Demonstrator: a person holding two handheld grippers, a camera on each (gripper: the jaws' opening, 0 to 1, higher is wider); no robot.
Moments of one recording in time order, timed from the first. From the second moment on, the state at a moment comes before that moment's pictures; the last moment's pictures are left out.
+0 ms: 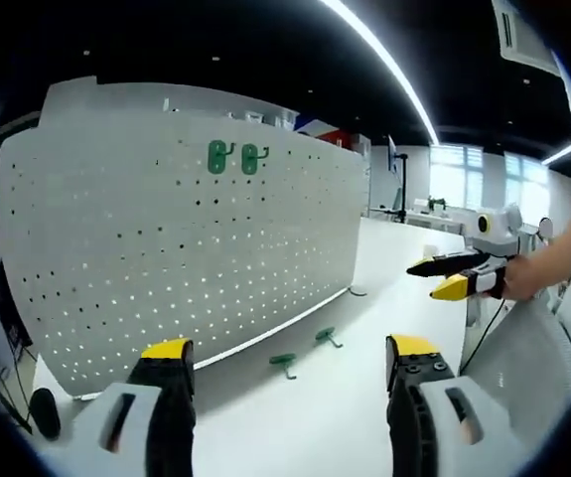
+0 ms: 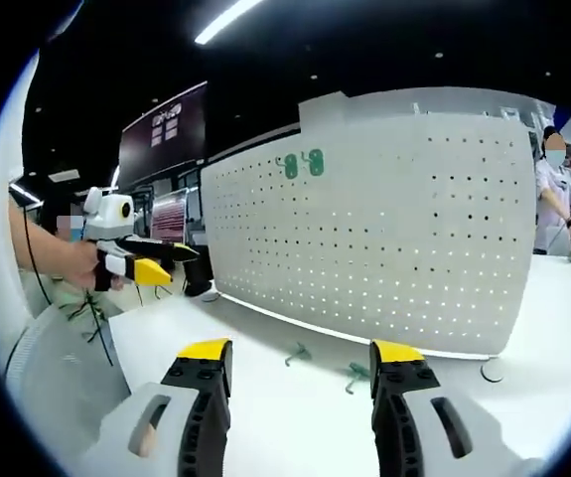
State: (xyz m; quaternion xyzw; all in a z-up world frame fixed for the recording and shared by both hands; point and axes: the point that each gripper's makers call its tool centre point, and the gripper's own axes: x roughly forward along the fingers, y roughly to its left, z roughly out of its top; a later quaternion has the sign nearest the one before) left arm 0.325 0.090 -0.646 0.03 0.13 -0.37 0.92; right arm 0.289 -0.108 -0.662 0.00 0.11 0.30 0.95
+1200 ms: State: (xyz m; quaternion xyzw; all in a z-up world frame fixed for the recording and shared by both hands) left arm 0.346 0.047 -0.680 0.17 0.22 -0.49 0.82; right arm 0.287 -0.122 -0.710 0.01 0.21 0.27 0.94
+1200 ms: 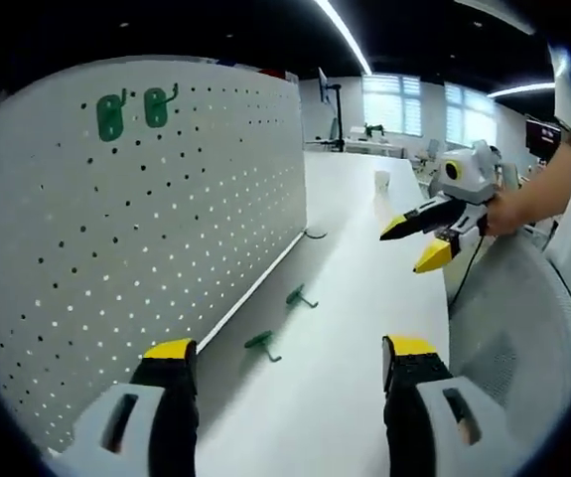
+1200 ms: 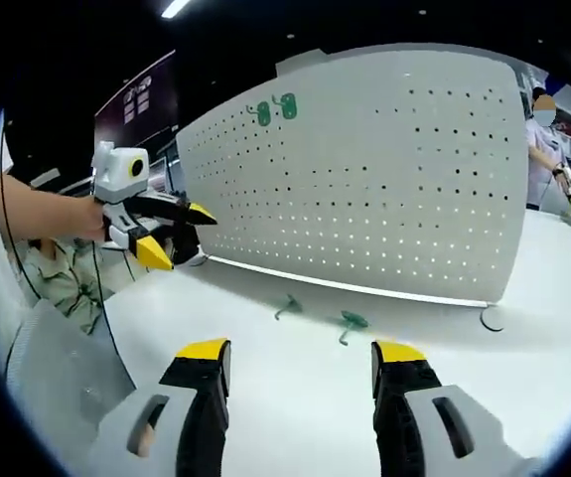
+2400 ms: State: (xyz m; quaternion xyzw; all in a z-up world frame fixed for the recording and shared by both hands) left arm 0.361 0.036 -0.724 0.28 0.29 -0.55 0.73; right arm 0.285 -0.122 -0.720 0.02 0.23 0.27 0.93
